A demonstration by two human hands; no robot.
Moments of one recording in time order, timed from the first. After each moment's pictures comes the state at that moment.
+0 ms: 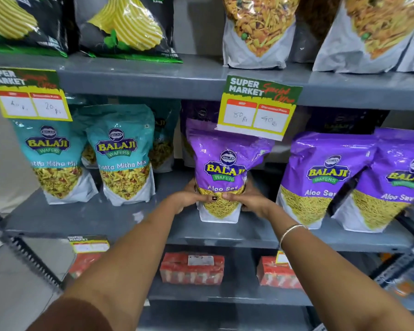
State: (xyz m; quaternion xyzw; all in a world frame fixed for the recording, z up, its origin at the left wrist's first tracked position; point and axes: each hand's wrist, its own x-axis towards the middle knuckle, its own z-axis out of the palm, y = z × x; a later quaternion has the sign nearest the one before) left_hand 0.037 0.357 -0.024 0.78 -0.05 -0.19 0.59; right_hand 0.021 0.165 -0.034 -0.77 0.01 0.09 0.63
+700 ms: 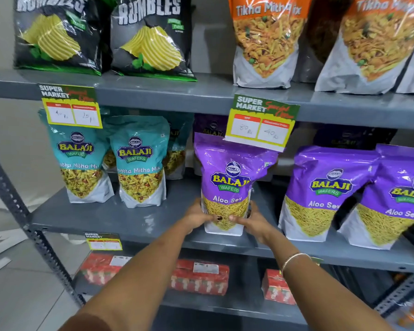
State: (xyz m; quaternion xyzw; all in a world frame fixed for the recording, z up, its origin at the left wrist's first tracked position) left_hand 0.001 0.352 -0.048 0.80 0.02 -0.11 0.59; right_hand -0.016 0.173 -0.057 -0.72 0.05 0.09 0.68
